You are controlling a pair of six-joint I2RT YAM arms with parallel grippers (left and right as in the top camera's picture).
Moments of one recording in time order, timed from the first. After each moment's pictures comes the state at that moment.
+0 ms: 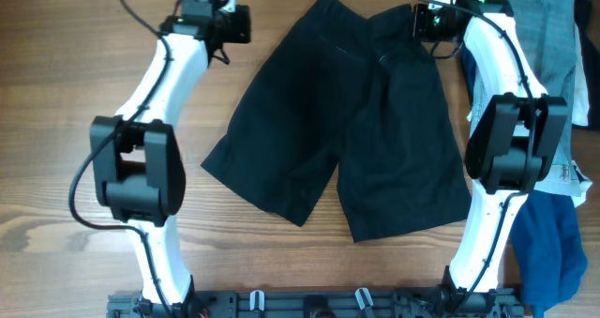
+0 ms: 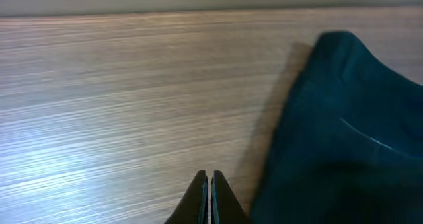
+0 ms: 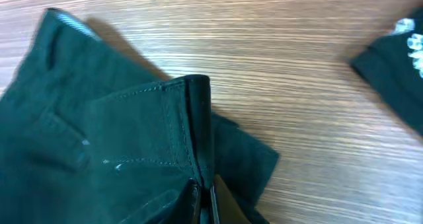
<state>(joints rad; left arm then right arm) -0.17 2.12 1.75 -0.42 0.11 -0.09 -0.04 2.31 1.99 -0.70 -0.28 0.05</state>
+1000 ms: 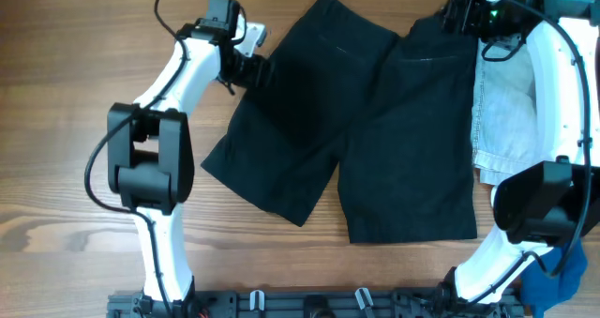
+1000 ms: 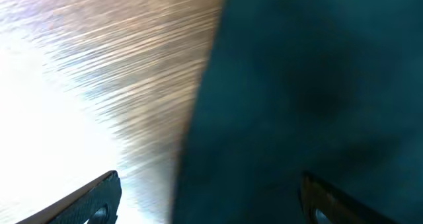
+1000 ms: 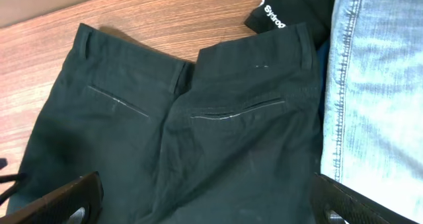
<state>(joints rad) -0.18 2.22 1.73 -0.76 0.26 0.09 -0.11 1.95 1.99 -1.09 -0.19 0.11</state>
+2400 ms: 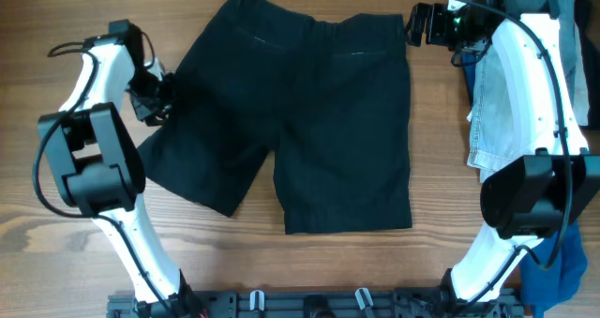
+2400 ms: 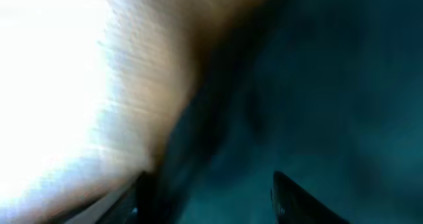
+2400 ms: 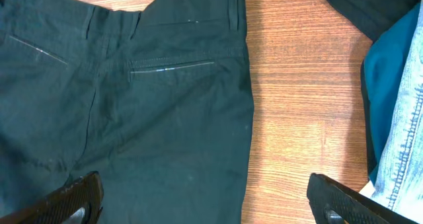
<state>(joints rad) 0.17 2.21 1.69 -1.11 0.22 -0.25 0.00 1.99 1.99 -1.15 -0.19 0.10</state>
